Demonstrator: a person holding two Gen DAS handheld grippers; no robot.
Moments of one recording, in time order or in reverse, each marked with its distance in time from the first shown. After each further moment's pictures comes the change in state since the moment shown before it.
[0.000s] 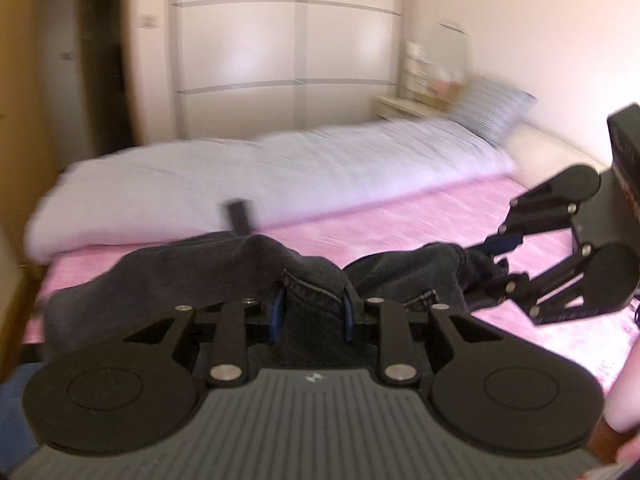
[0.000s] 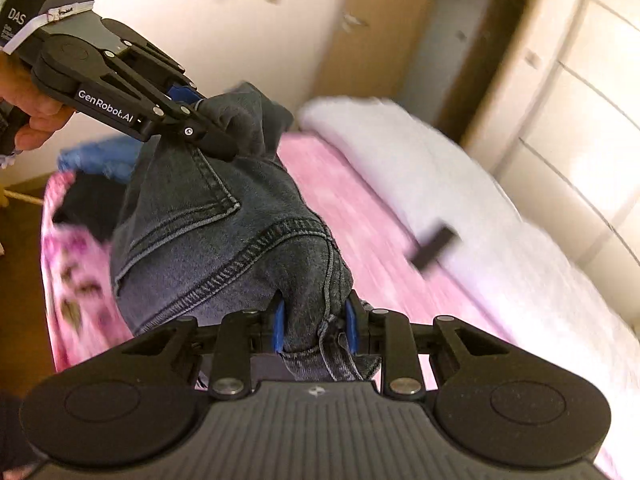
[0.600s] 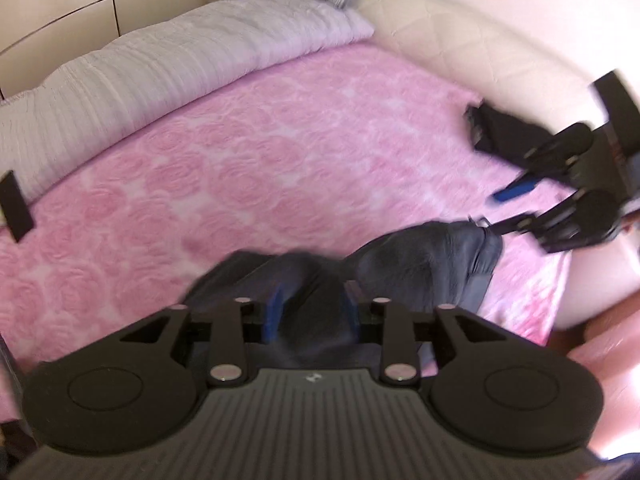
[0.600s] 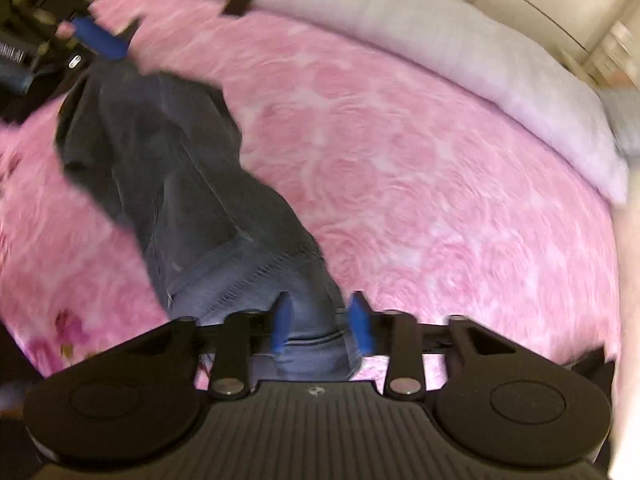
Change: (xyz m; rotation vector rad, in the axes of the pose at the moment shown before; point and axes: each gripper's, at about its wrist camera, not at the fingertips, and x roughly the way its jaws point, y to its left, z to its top) left arm 0.223 -0.236 -0.012 0.270 0.335 -0.283; right arm -0.082 -0.138 -0.343 0.449 0.441 -0.182
